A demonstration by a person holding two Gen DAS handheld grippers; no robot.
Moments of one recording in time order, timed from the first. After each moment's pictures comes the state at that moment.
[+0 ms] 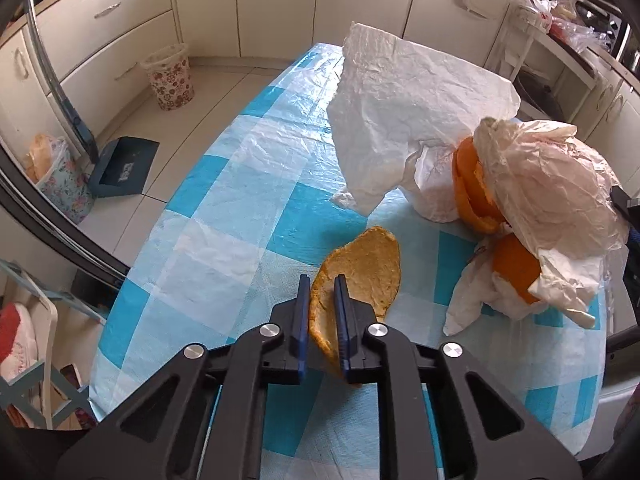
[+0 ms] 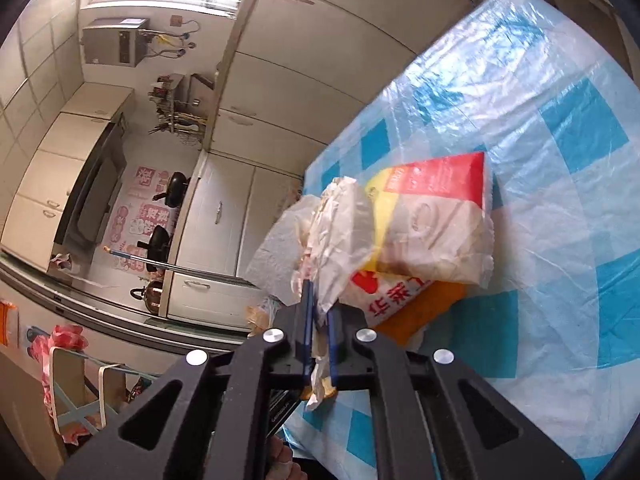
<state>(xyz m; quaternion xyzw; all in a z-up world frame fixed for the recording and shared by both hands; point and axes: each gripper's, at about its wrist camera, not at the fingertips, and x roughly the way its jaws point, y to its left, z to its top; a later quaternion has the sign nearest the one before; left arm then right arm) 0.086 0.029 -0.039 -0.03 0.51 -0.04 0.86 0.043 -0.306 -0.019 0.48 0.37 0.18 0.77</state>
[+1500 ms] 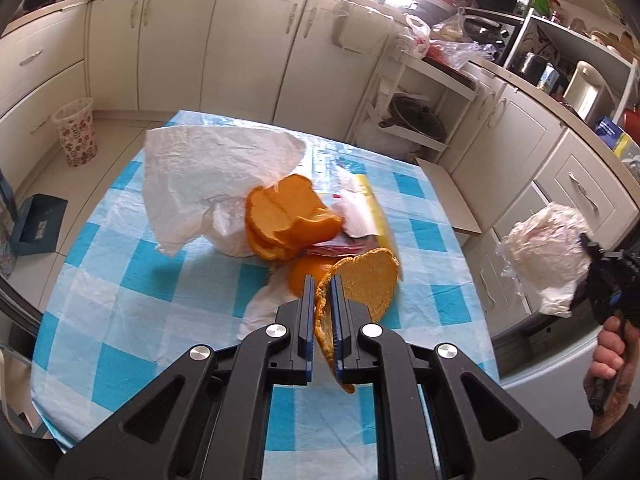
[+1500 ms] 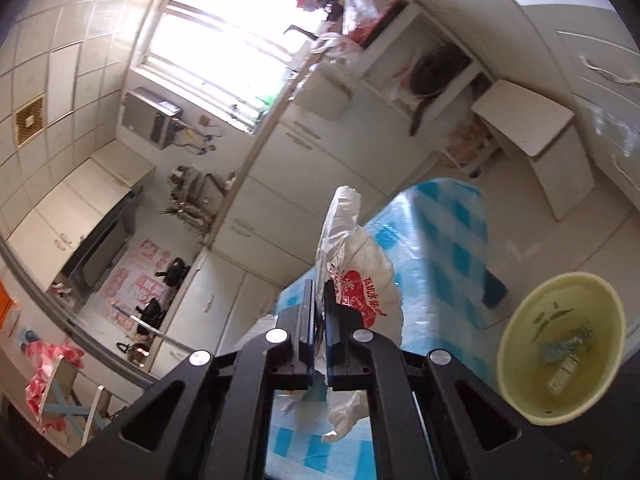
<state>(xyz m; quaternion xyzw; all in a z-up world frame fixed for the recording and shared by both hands) 0.027 -0.057 0.028 -0.06 0.42 -0.23 0.88 -0.097 -0.492 0.005 0.46 0.22 0.04 0.86</state>
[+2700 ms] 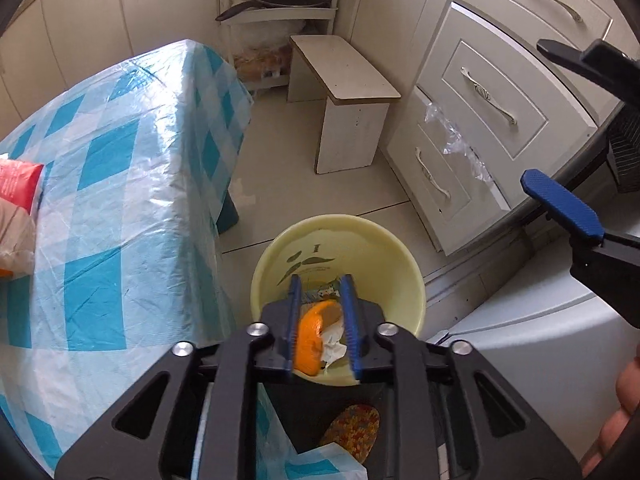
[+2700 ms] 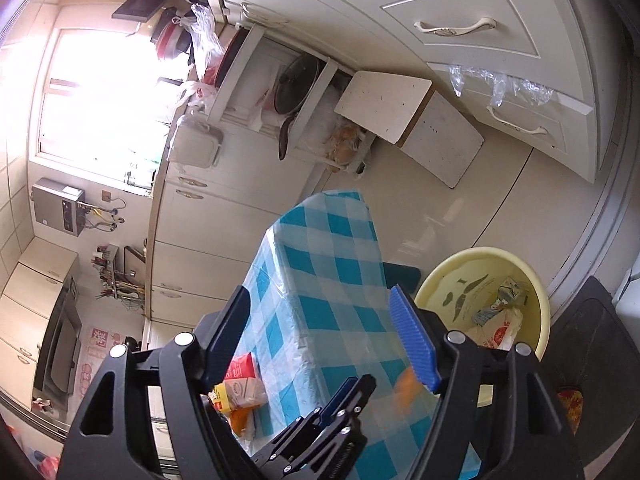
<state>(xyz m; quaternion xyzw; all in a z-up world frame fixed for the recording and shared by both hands) -0.031 -0.397 -0.066 0.12 0.51 -0.31 0.79 -0.132 -0.577 -0.038 0.56 0.24 -0.10 0.78</state>
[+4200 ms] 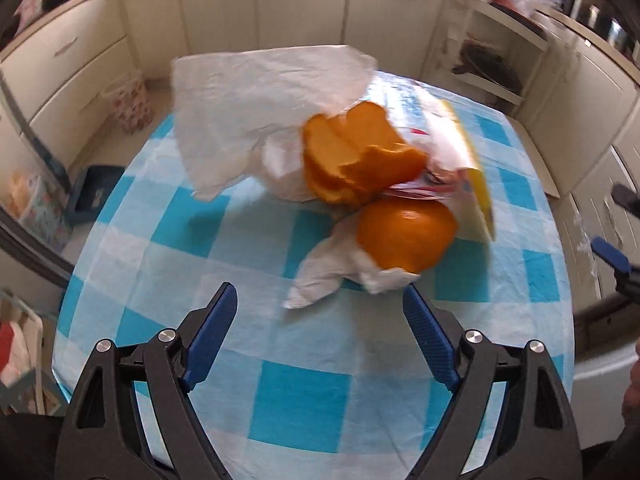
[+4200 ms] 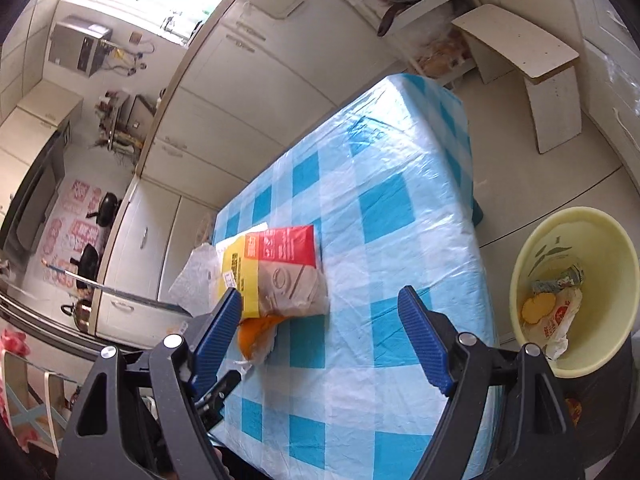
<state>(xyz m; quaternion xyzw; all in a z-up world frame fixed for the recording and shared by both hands) 0.061 -0.054 -0.023 0.00 0.50 -0.08 0.86 -0.010 -0.395 -0.016 0.41 0.40 0.03 0.82</state>
